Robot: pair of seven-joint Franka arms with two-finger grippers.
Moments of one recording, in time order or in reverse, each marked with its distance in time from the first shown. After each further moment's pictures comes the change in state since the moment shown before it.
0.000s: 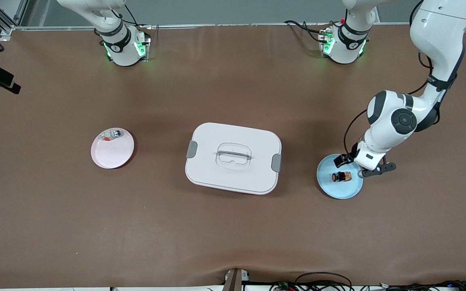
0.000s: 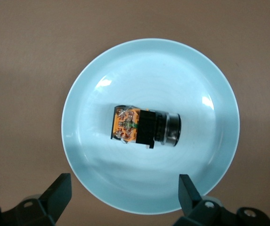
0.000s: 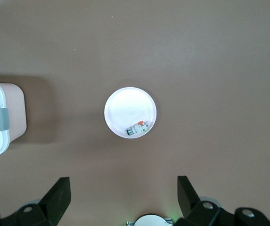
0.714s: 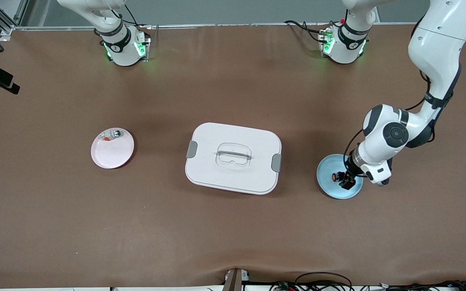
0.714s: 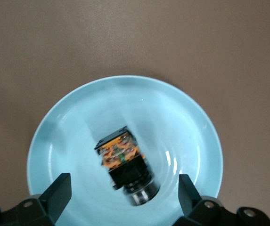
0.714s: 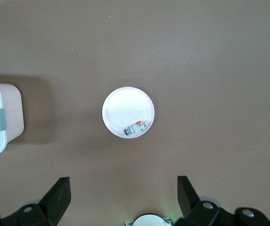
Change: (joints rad) left arm 0.002 0.127 -0.027 0.123 0.110 -0.001 -1.027; right arm -0.001 0.000 -0.002 -0.002 -0.007 -0.004 0.000
